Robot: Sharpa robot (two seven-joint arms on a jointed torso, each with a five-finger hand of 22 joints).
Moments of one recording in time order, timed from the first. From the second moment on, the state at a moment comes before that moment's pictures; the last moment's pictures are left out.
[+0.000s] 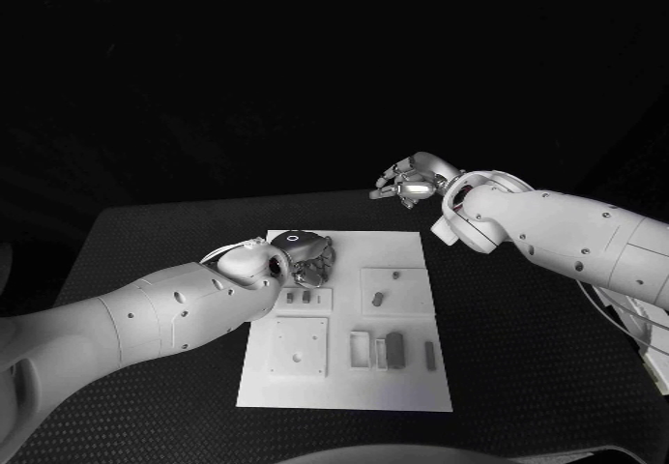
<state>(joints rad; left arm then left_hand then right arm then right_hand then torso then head) 1.17 -0.43 -0.18 1.11 -1.58 -0.26 -0.04 1.18 -0.13 0.58 -0.28 0.07 1.03 0.13 0.17 0.61 1.24 0.07 0.10 0.28 1.14 -0.05 1.26 0.65 0.04 1.24 -0.14 0.60 1.31 1.25 -0.71 0.00 1.23 -0.95 -0.31 -0.02 0.90 -0.16 0.53 -0.23 0.05 0.82 0.17 0.22 0.54 0.92 0.06 1.23 0.96 1.05 -0.04 1.48 0.77 0.25 0.99 0.03 0.90 1.31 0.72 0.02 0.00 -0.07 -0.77</state>
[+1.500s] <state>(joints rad) 1.16 -0.41 -0.18 1.08 -1.58 -0.25 -0.04 1.17 -0.10 0.59 -0.28 0.07 1.04 0.12 0.20 0.59 1.24 0.07 0.08 0.29 1.15 -0.04 1.29 0.63 0.04 1.25 -0.13 0.63 1.31 1.25 -0.71 0.00 1.23 -0.95 -0.31 -0.02 0.89 -0.15 0.53 -0.23 0.05 0.82 0.17 0.22 0.54 0.92 0.06 1.23 0.96 1.05 -0.04 1.48 0.77 0.25 0.99 0.03 0.90 1.31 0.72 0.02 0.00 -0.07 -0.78</state>
